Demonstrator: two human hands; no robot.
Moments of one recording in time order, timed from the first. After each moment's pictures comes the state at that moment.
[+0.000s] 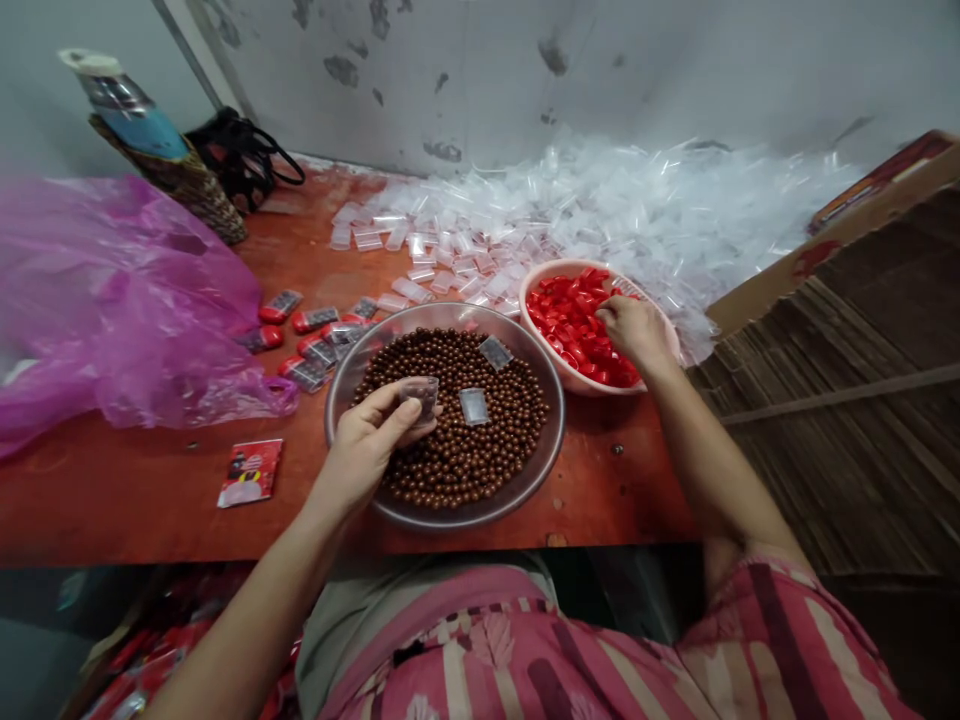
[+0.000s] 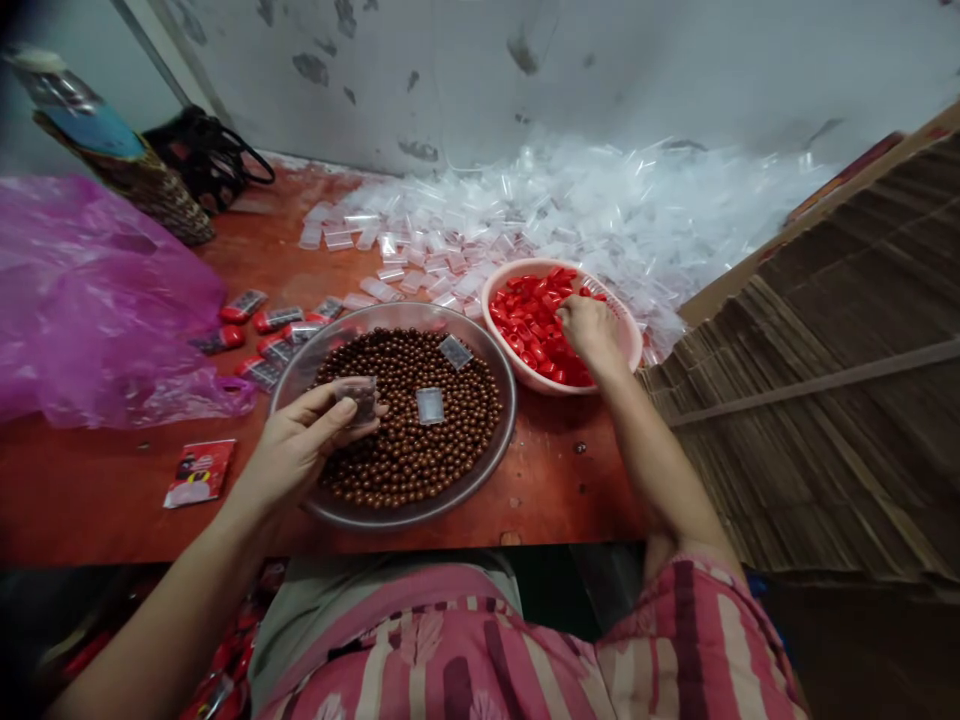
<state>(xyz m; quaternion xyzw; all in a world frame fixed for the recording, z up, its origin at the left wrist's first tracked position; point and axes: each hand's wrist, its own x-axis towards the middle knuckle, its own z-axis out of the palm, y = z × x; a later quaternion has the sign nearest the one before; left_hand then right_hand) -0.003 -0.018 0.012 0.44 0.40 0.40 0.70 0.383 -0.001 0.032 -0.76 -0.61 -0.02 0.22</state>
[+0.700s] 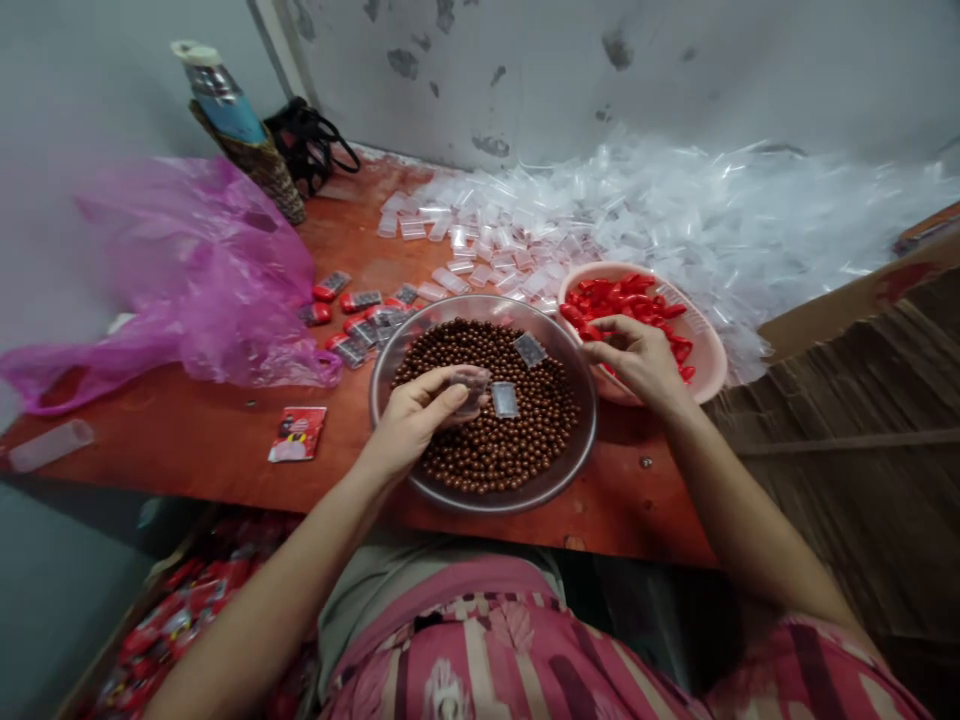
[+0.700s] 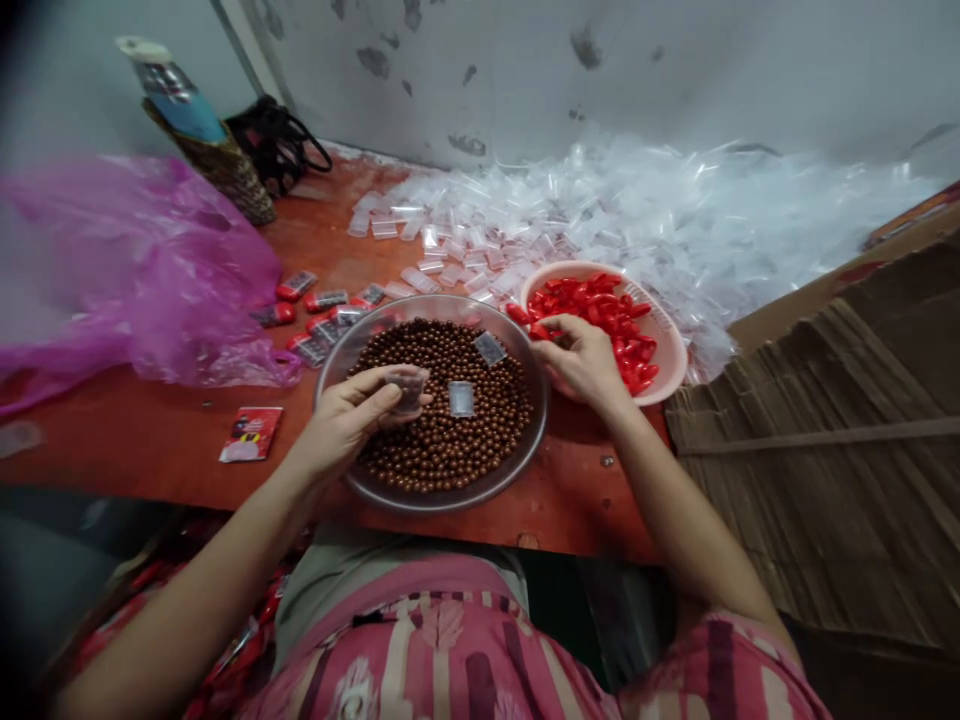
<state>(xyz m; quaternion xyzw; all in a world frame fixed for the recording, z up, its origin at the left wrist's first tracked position) 0.000 -0.018 0.016 0.45 0.35 0.39 0.73 0.297 -0.022 0.036 -0.68 -0.59 0.20 0.39</state>
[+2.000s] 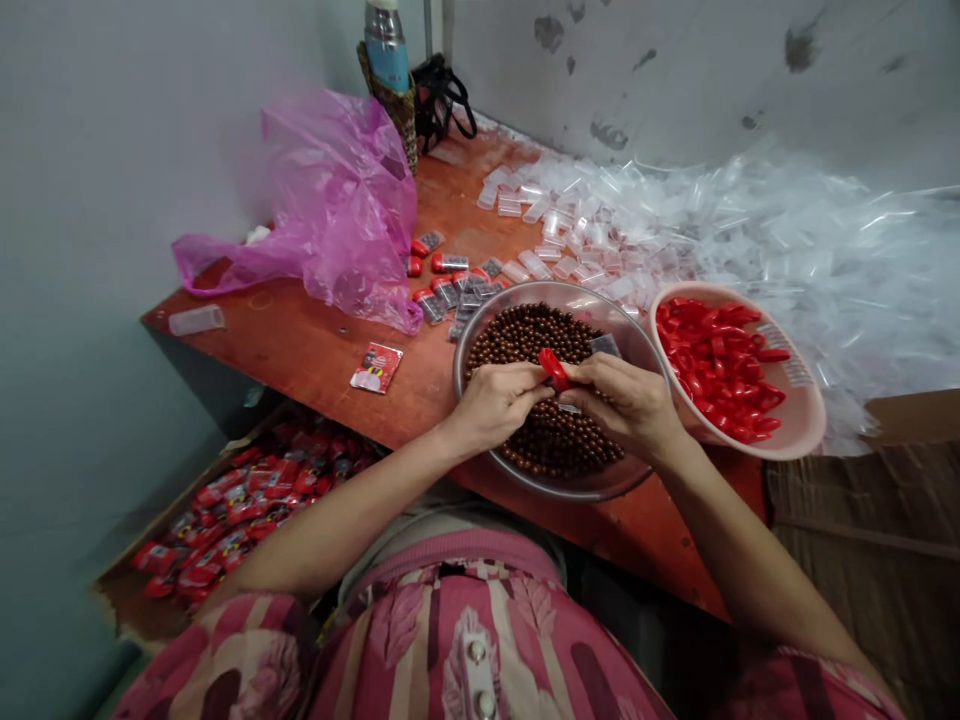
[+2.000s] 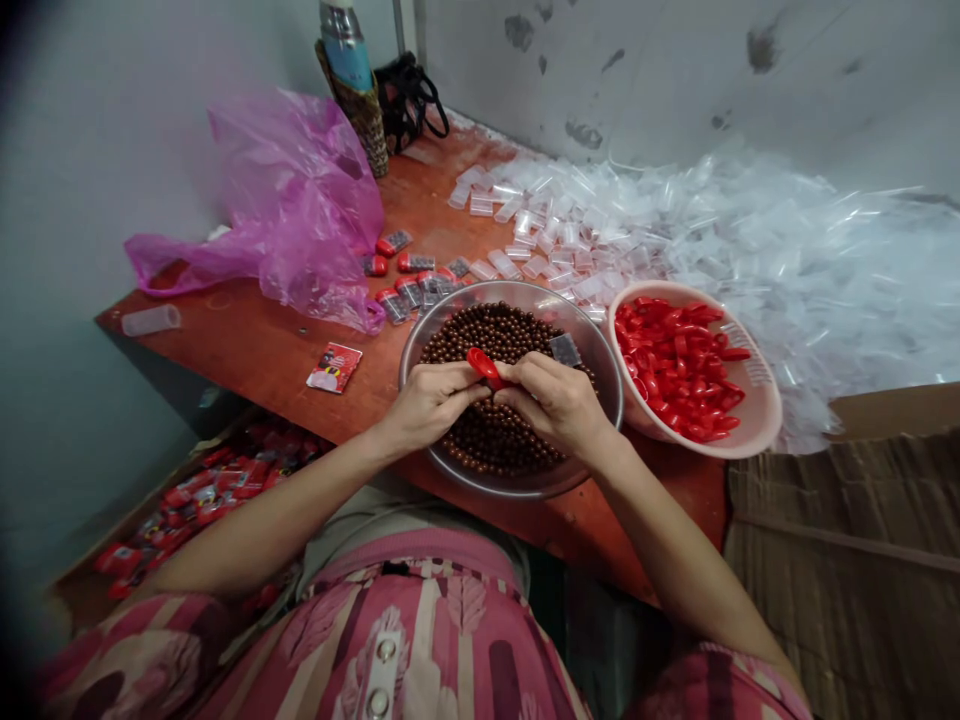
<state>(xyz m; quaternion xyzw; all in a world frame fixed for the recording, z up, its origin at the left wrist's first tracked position) -0.006 -0.029 0.009 0.73 0.34 0.44 0.41 0.192 -0.033 0.049 -0.38 -0.88 0.12 0.27</state>
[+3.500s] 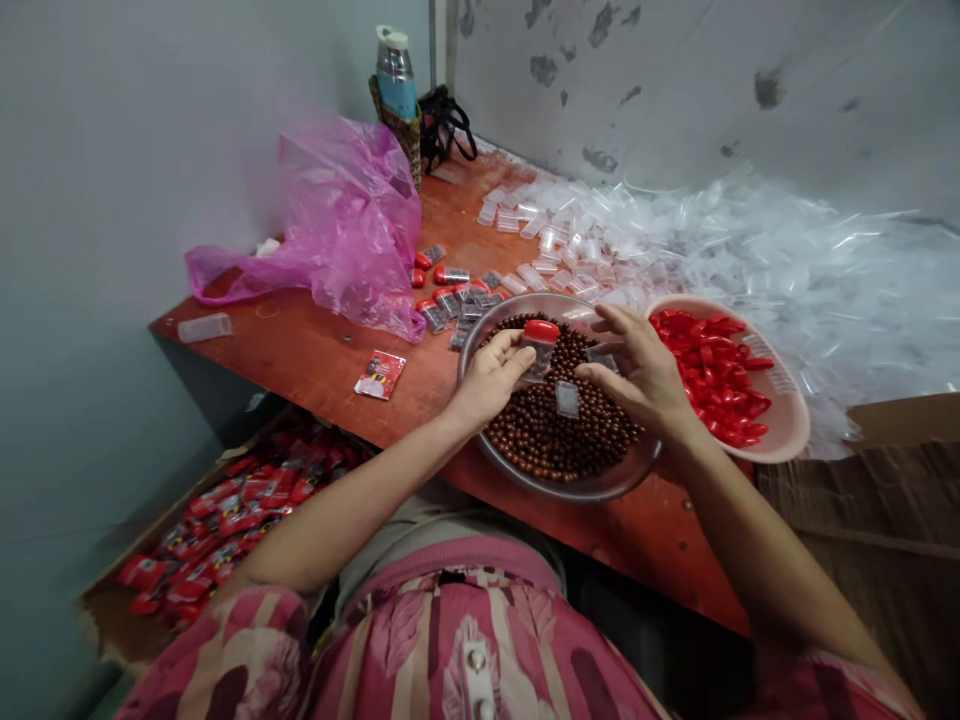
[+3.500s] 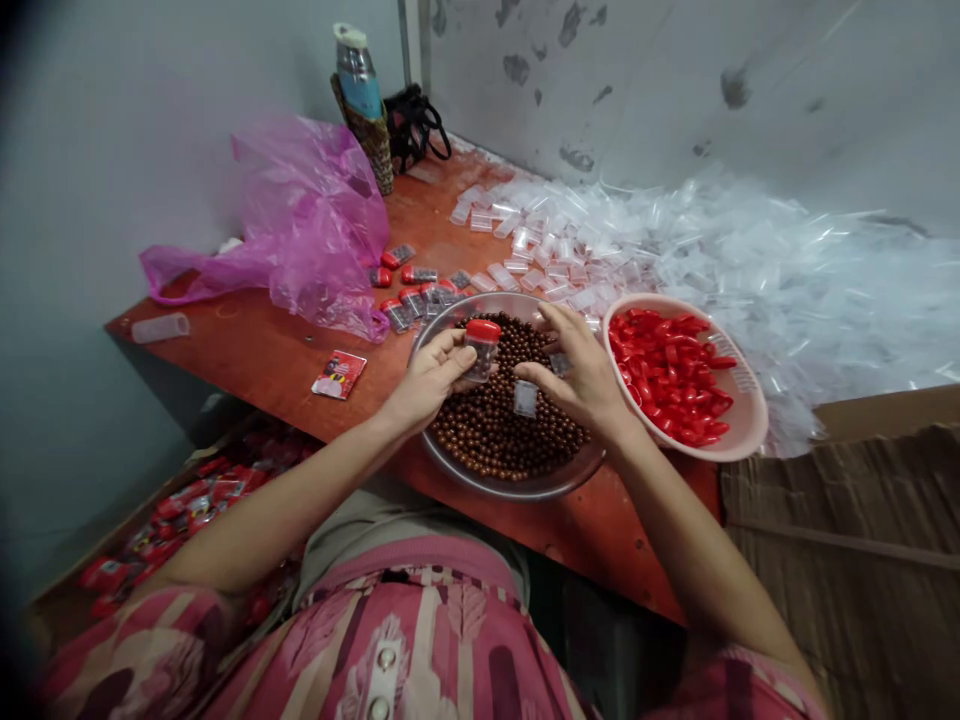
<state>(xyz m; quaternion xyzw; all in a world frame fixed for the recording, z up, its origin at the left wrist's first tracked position) 0.004 -0.011 0.007 0.36 0.31 0.52 0.71 0.210 -0.005 0.047 -0.43 -0.84 0.09 0.31</state>
